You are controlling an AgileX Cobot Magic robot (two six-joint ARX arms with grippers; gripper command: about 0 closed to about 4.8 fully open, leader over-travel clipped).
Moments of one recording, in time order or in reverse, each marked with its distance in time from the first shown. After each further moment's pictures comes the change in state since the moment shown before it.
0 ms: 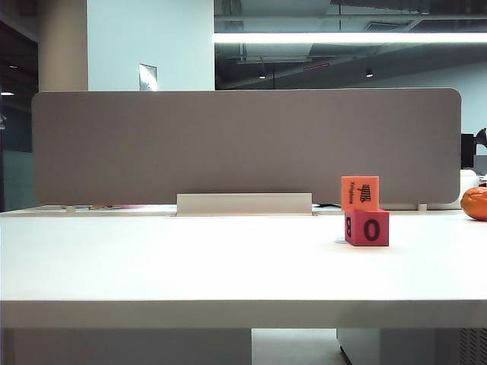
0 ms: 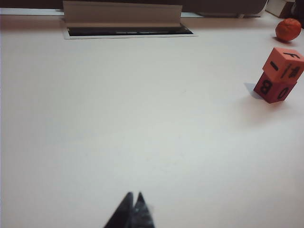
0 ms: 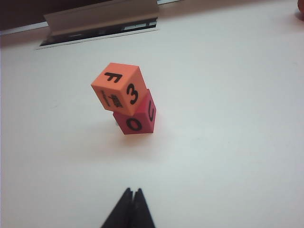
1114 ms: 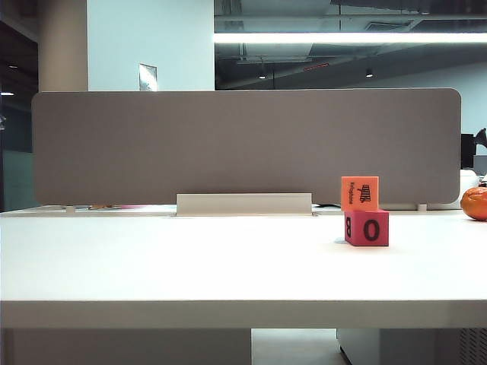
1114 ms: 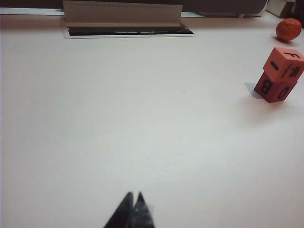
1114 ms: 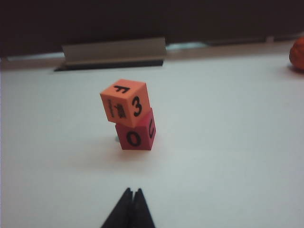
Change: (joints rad) left arm 0.000 0.000 0.000 -0.002 0.000 0.000; right arm 0.000 -0.276 -0.333 0.295 0.000 -0.079
